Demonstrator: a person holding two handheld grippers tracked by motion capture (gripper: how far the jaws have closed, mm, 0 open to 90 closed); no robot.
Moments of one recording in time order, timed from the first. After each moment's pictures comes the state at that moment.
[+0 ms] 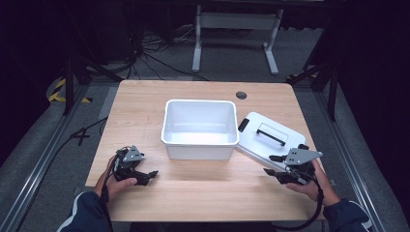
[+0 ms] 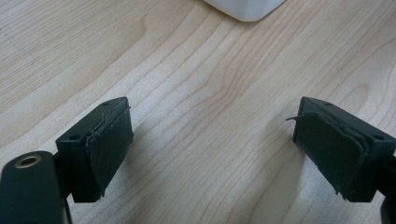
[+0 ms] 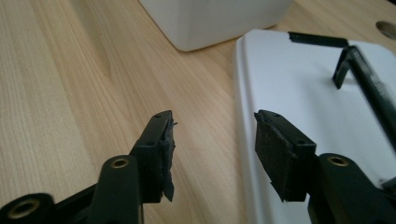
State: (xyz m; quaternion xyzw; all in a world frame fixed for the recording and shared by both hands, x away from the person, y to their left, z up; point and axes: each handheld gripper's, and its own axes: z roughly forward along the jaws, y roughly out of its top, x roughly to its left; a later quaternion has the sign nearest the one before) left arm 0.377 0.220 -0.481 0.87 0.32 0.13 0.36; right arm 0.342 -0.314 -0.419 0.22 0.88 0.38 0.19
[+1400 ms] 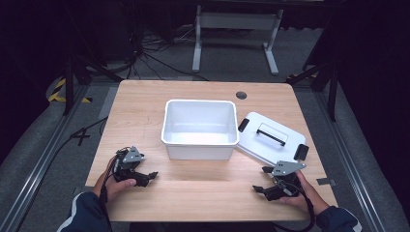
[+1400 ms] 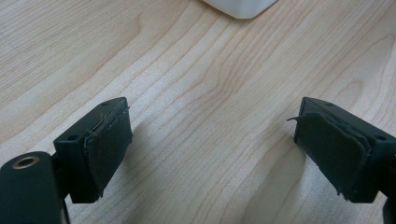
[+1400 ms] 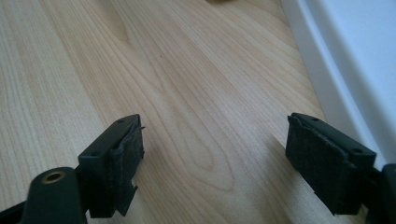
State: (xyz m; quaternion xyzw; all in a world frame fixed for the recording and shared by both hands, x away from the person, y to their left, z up) left arm 0.376 0.220 -0.481 0.87 0.32 0.13 0.36; right arm 0.331 -0.294 -0.470 0.27 0.87 0.38 0.14
